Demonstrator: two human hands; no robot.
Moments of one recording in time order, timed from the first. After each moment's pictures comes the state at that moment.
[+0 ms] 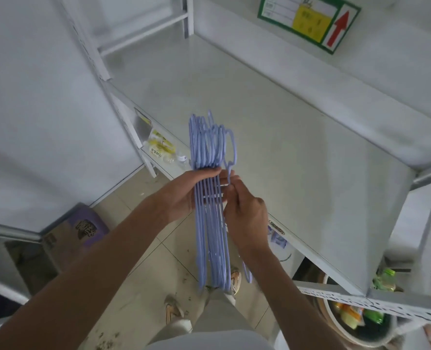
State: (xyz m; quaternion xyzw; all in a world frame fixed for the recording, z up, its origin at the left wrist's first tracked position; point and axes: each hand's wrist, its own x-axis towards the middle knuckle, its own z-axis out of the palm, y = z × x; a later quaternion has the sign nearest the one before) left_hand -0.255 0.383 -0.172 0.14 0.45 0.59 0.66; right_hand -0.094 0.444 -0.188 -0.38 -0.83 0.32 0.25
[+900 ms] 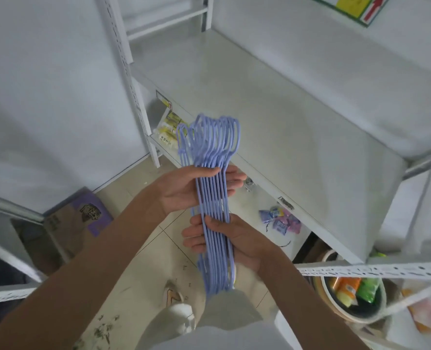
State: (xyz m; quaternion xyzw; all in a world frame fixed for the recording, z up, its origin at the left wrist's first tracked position) left_hand -0.247 0.277 -0.167 0.16 0.28 0.59 0.74; right_hand -0.062 0.331 -0.190 -0.19 -0.37 0.90 -0.08
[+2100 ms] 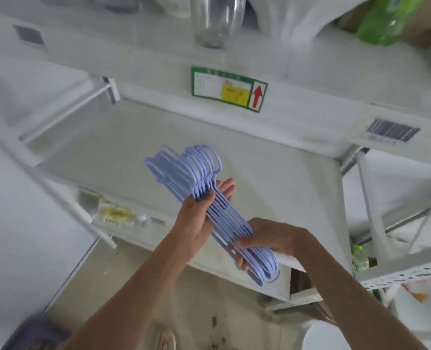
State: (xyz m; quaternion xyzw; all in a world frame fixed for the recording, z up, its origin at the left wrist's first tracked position) left_hand -0.231 0.473 -0.172 0.18 0.32 0.69 0.63; right_hand -0.038 0.546 -0.176 -0.26 -0.60 0.75 -0.10
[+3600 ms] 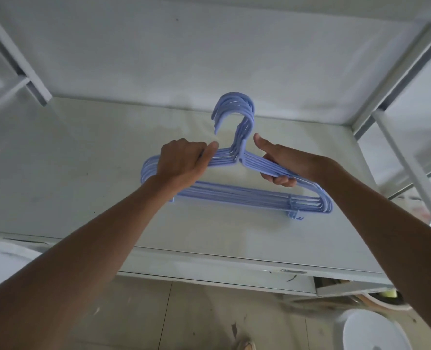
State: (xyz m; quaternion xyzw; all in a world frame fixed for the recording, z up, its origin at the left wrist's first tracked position) left_hand -0.344 0.692 -0.255 0.74 0.66 0.14 -0.06; right_hand -0.071 0.738 -0.213 -0.51 -0.68 0.52 -0.01
